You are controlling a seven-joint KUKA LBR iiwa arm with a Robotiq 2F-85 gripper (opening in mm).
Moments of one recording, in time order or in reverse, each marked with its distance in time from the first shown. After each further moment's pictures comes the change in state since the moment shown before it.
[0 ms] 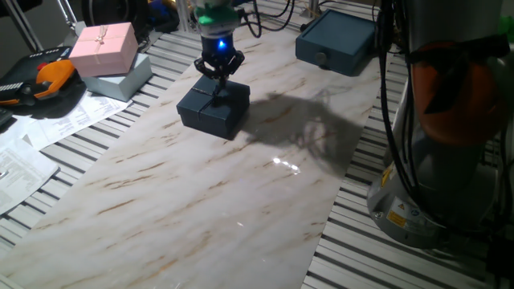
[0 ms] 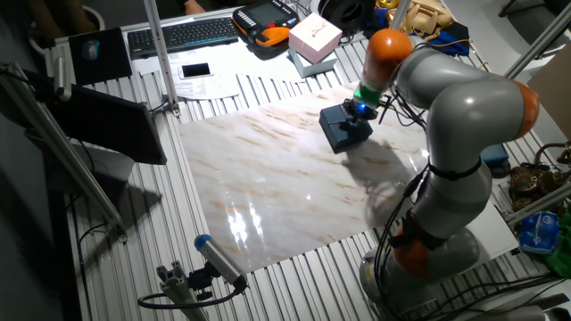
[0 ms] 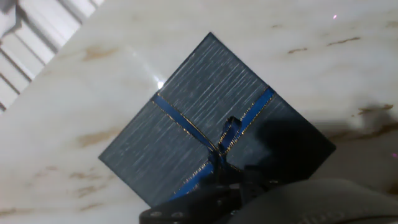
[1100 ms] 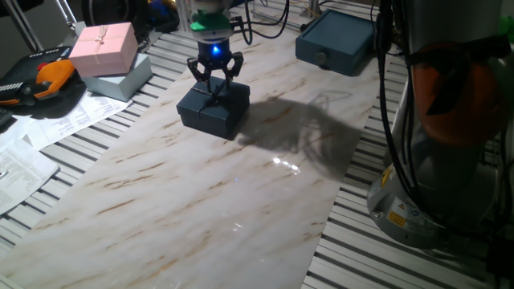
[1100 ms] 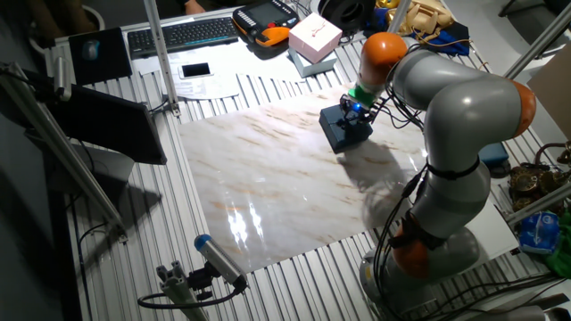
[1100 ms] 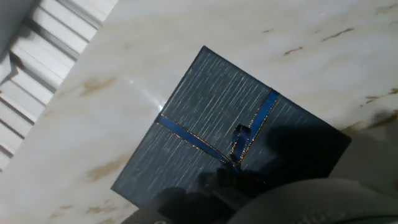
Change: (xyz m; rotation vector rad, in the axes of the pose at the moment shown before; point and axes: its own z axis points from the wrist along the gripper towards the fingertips) arm -0.004 0.013 0.003 -0.009 -0.016 0.162
